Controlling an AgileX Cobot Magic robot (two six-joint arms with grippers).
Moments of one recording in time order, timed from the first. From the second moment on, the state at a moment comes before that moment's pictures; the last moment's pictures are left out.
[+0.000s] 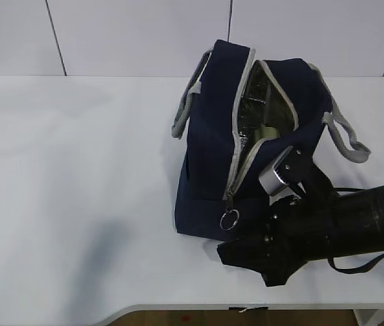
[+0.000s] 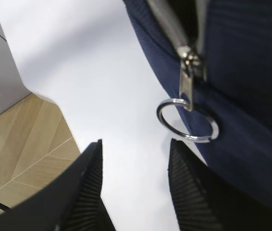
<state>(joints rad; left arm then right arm) -0.27 1.45 -1.41 -0.98 0.79 1.05 0.27 1.69 -0.61 1.77 0.70 -2.12</state>
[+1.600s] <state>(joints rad) -0.27 1.45 -1.41 -0.98 0.79 1.05 0.27 1.68 -0.65 1.80 0.60 -2.15</state>
